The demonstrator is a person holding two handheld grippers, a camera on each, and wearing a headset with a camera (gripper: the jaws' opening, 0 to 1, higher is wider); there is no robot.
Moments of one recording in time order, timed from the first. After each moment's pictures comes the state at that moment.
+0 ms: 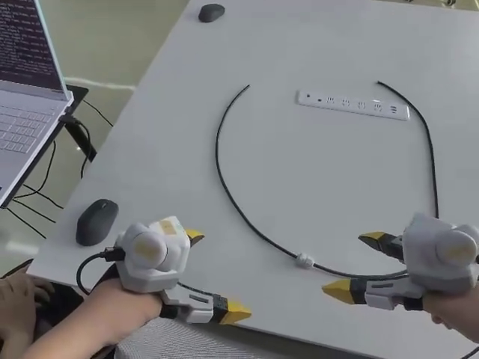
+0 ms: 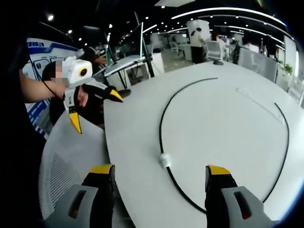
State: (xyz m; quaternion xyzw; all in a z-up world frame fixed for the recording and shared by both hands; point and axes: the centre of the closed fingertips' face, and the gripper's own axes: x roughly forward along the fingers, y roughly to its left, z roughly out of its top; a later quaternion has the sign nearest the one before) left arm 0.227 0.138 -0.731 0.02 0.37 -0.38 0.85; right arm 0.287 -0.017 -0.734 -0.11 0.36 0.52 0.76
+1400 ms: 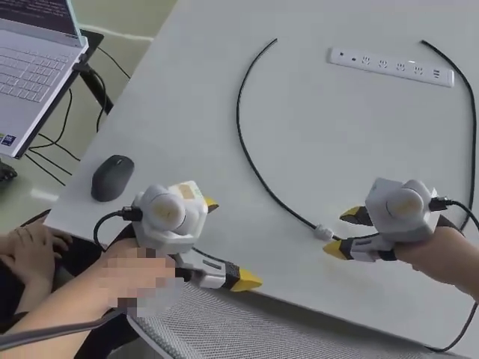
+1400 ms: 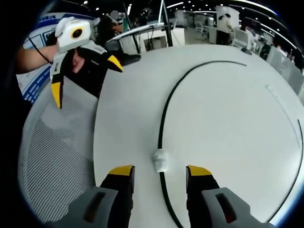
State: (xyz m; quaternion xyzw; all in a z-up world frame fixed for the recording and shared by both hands) left arm 0.222 0.144 -0.748 0.01 0.39 -0.38 0.84; right arm 0.297 0.016 -0.808 -0.23 0.41 0.57 0.67
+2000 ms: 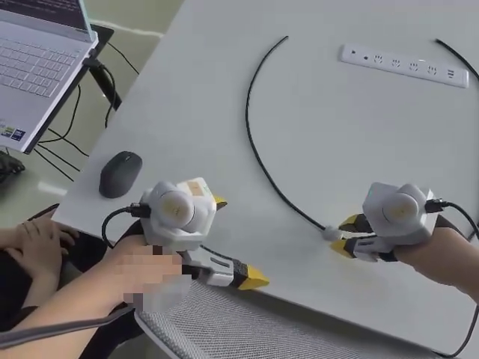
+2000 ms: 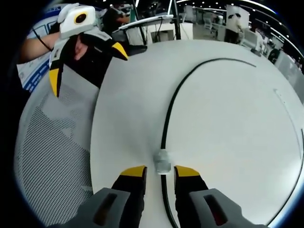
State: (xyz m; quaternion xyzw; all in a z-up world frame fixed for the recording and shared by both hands) left arm 0.225 0.146 -0.748 0.01 0.39 -0.38 0.84; right arm 0.293 0.019 -0.820 -0.27 0.41 0.58 0.65
